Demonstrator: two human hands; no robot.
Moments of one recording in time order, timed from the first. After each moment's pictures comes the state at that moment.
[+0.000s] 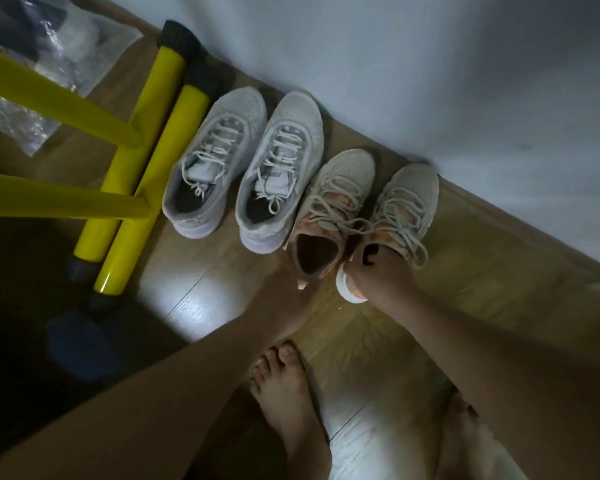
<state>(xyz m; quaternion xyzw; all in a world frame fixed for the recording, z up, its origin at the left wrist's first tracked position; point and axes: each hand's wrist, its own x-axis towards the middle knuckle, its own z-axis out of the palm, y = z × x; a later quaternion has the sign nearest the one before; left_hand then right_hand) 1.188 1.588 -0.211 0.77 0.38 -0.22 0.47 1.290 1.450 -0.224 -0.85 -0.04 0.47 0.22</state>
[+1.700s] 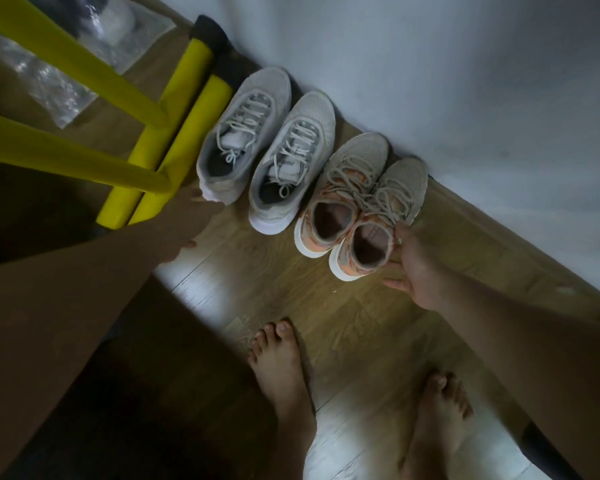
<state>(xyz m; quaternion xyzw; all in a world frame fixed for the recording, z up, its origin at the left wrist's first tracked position) 1.070 1.471 -0.309 0.72 0.64 -0.19 0.21 1.320 1.423 -0.195 -0.73 0.21 0.54 0.37</state>
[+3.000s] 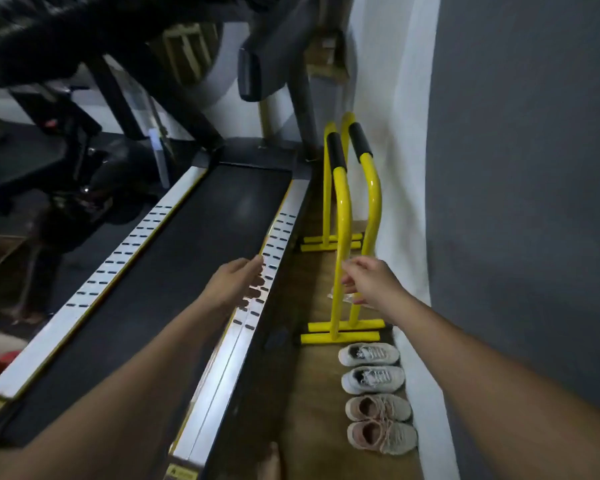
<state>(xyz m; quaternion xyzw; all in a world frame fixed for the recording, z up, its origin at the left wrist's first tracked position) 0.957 1.475 0.584 0.41 0.69 0.36 0.46 1.203 1.532 0.573 -0.61 -0.53 0.53 0.26</state>
